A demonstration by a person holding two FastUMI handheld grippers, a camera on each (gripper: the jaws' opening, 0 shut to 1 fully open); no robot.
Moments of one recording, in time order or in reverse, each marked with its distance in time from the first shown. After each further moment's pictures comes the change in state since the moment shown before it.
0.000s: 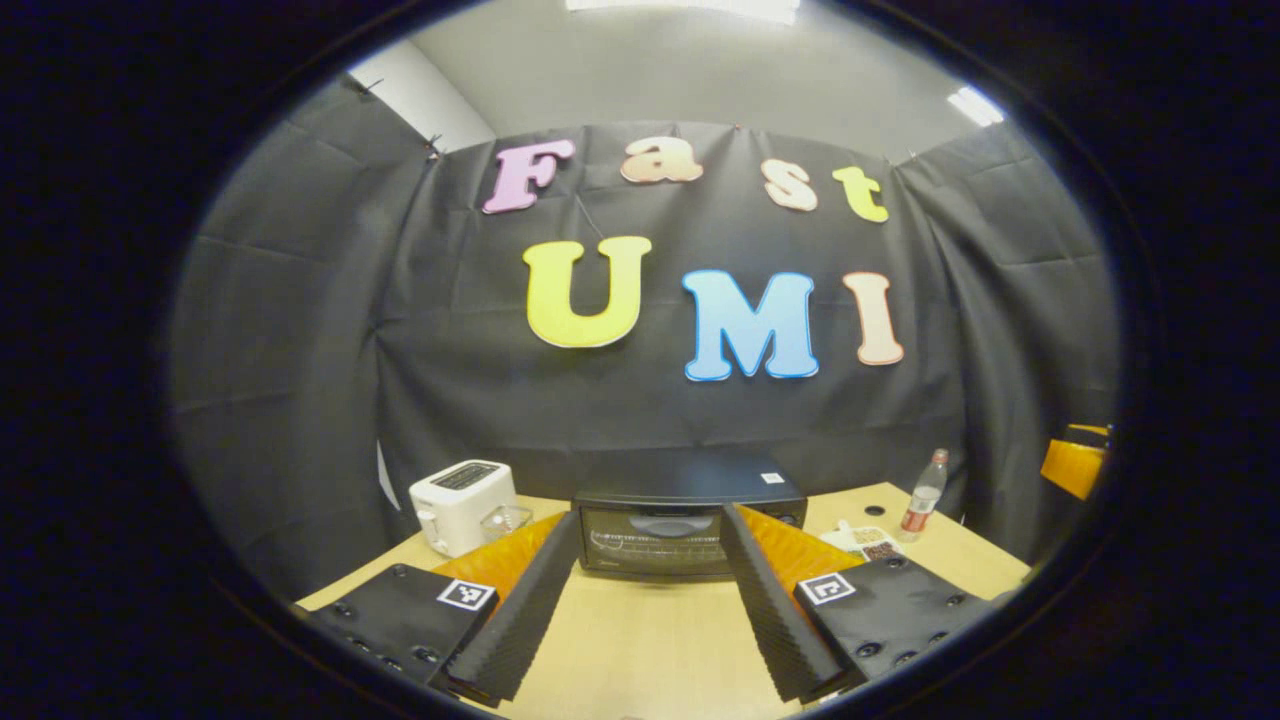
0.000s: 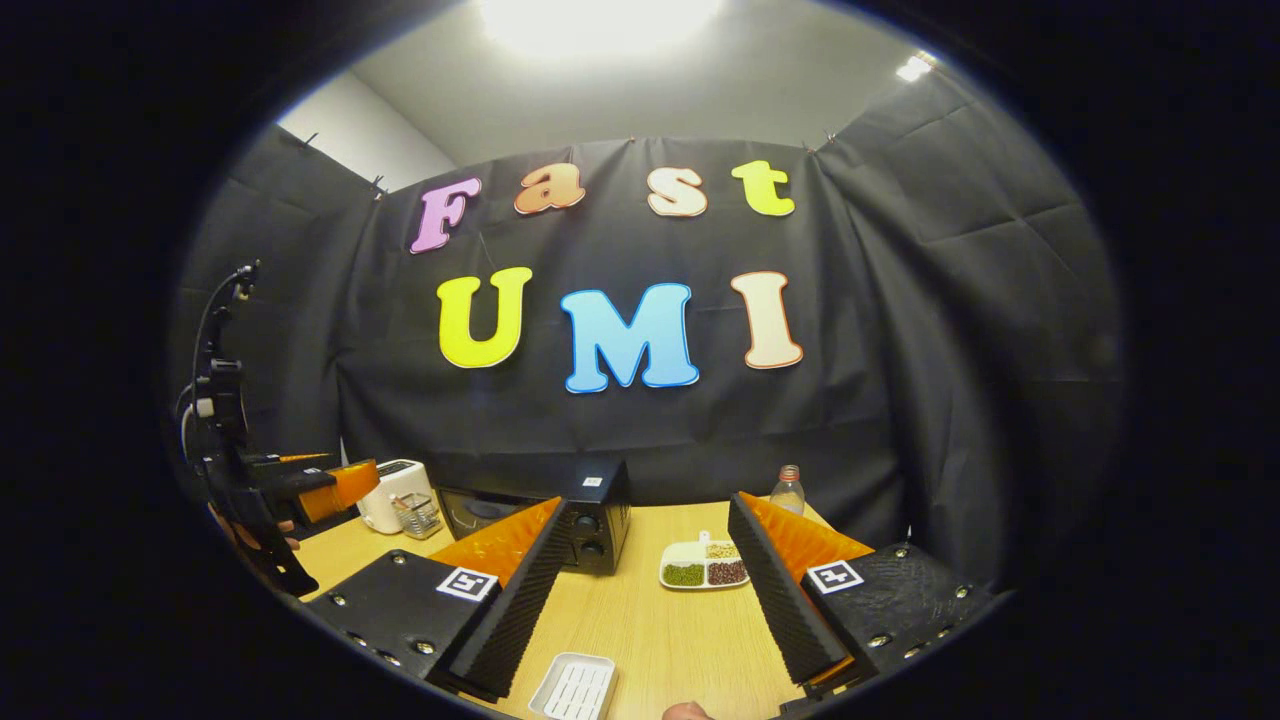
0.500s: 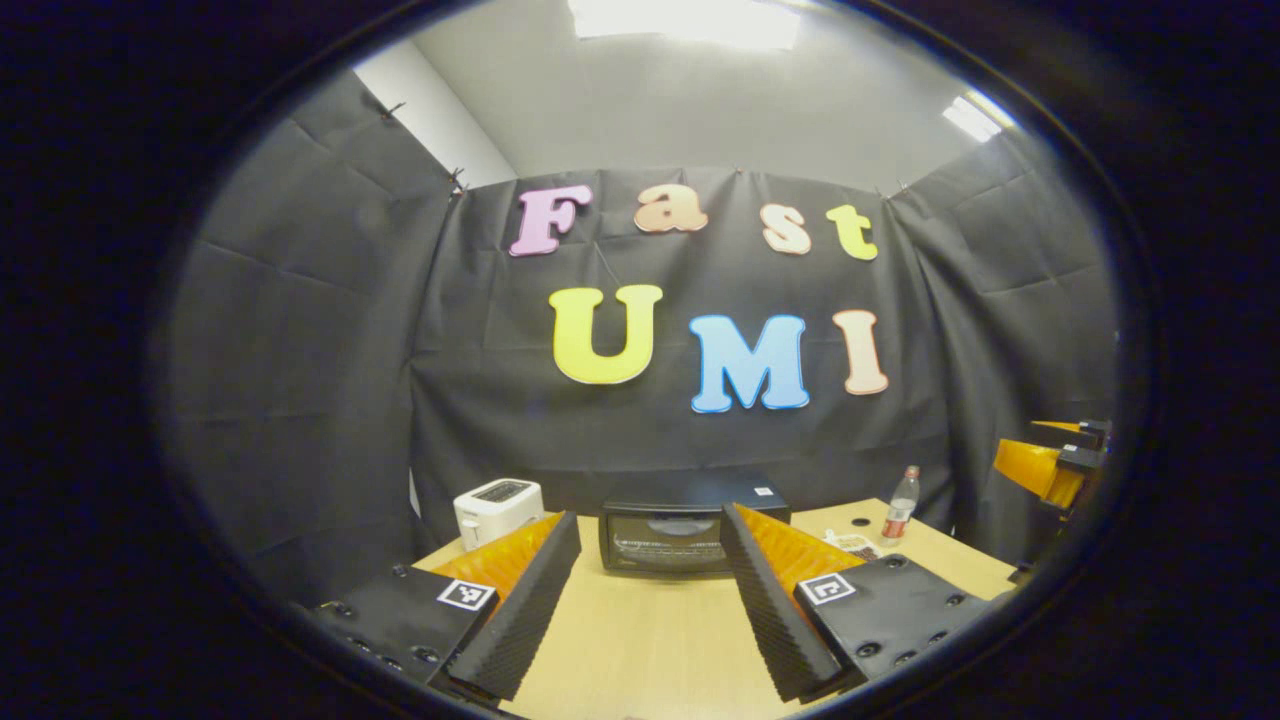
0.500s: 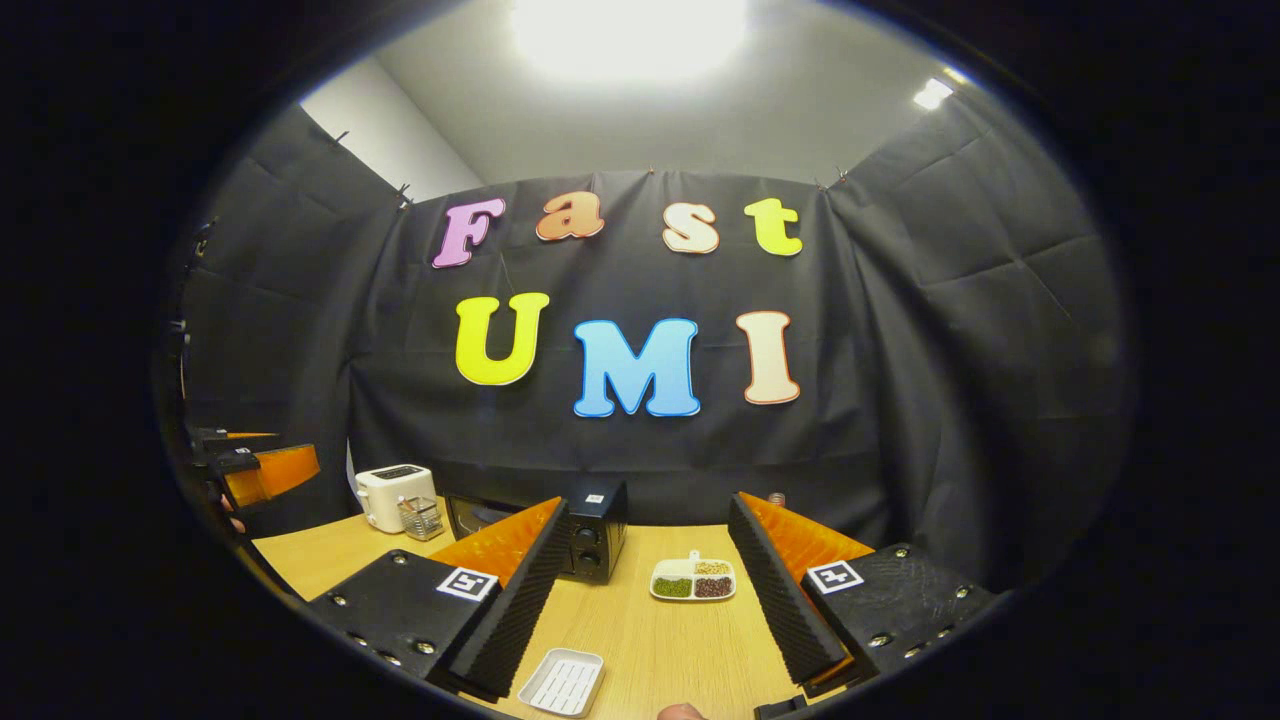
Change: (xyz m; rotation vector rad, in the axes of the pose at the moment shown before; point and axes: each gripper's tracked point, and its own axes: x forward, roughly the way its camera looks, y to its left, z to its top) left arm -0.107 0.026 0.032 0.006 -0.102 0.021; right arm -0.036 0.013 0.022 -0.065 -0.093 0.009
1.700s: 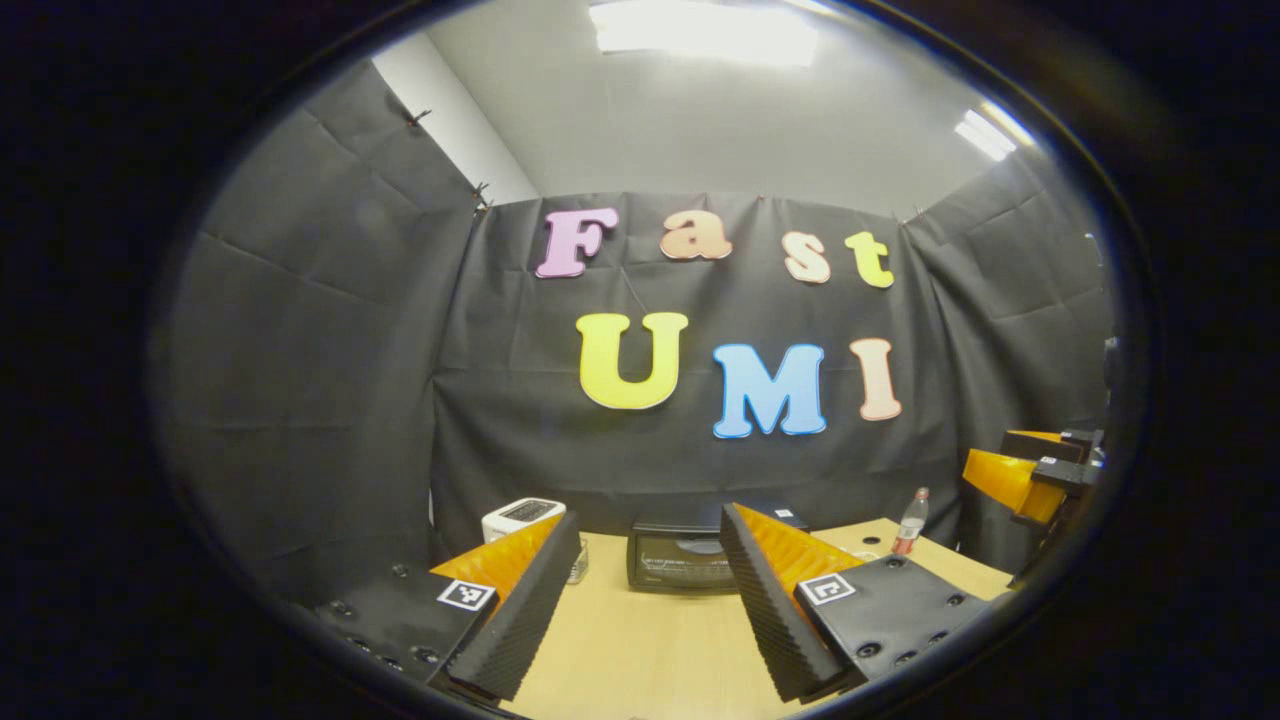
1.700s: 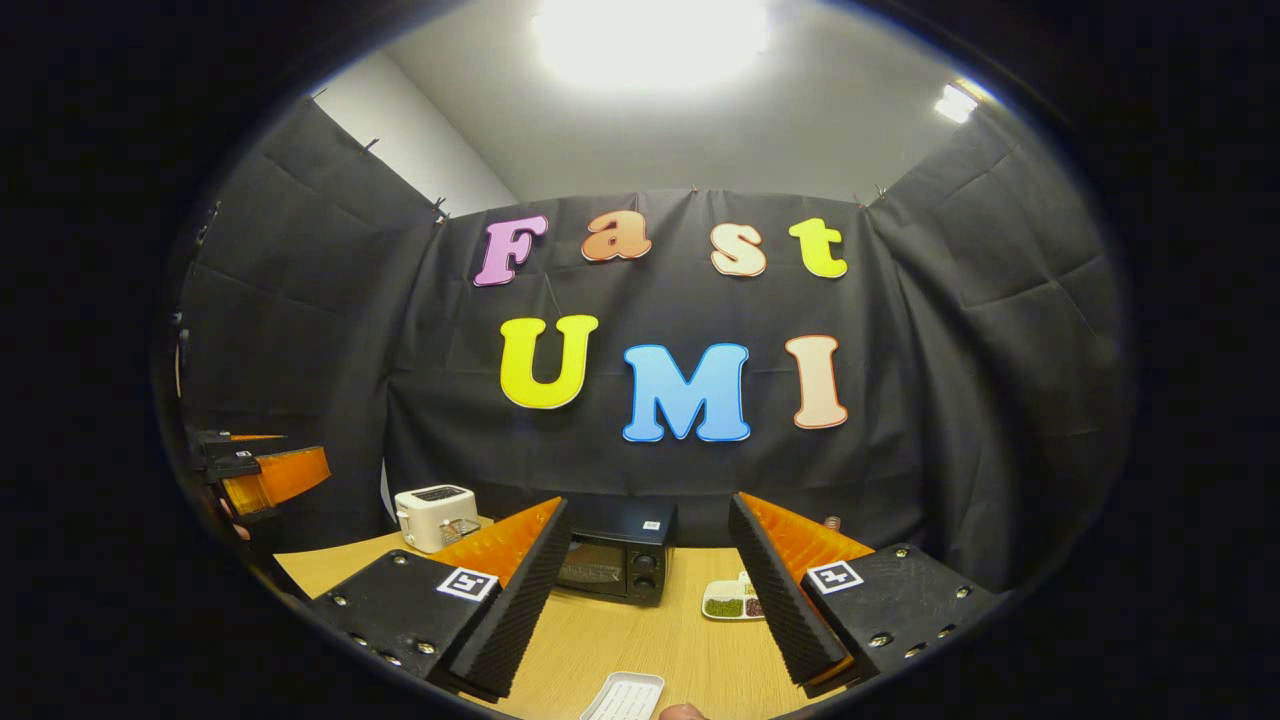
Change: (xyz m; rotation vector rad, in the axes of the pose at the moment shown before) left arm -0.012 0.041 0.027 -0.019 -0.050 0.019; right arm 0.011 0.067 0.030 -0.015 -0.061 0.075
